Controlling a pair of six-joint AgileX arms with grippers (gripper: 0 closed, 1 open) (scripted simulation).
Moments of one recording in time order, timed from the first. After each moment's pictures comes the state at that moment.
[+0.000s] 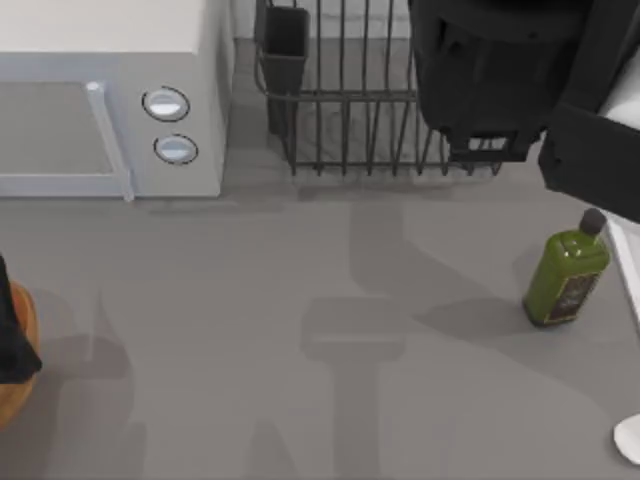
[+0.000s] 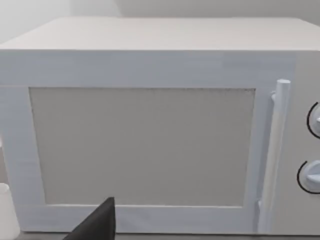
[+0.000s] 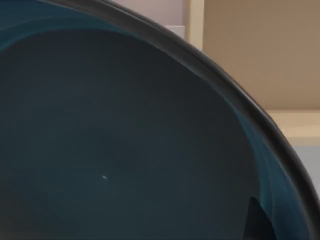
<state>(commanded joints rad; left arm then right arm) 0.00 0.00 0.00 0.00 0.00 0.00 1.00 1.51 1.44 0.04 1.03 0.03</state>
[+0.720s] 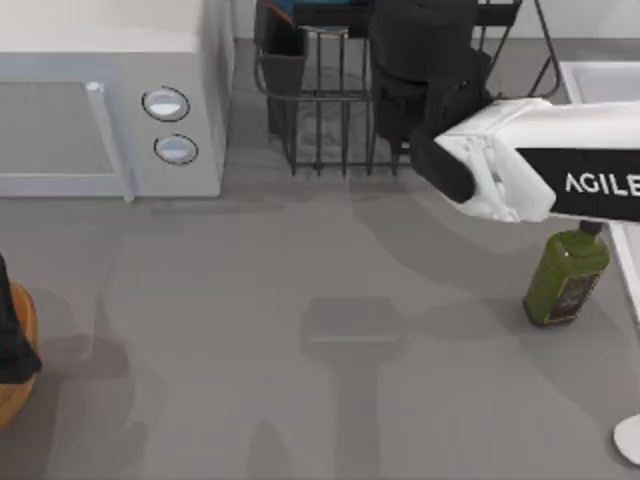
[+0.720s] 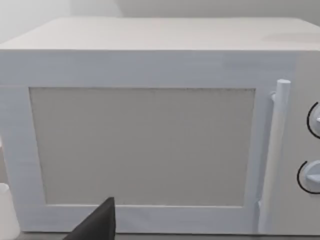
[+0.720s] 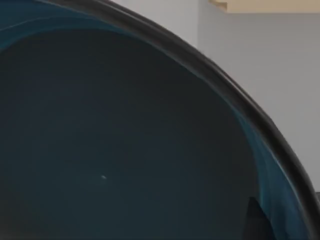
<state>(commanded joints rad) 0.00 0.00 0.00 0.00 0.00 0.00 0.65 2.02 1.34 0.67 0.69 0.02</state>
